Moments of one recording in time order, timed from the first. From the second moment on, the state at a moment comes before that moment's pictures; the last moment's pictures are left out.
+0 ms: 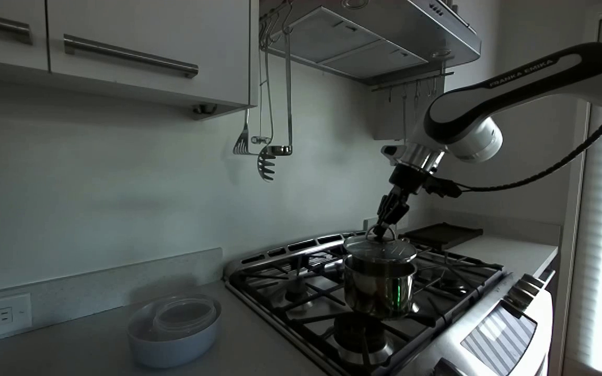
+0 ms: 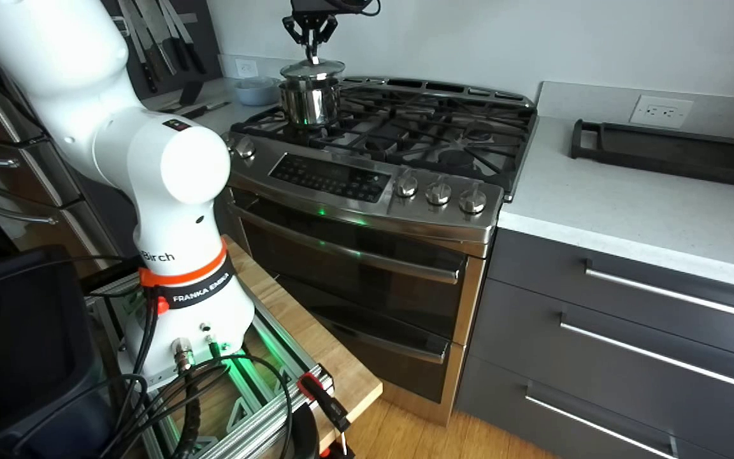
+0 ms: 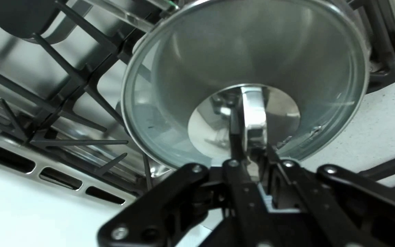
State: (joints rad) arm 0.35 -0.25 0.09 -2.19 0.41 2.27 -0.97
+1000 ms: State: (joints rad) arm 0.26 -0.32 0.08 -2.16 0.30 2.23 -0.90
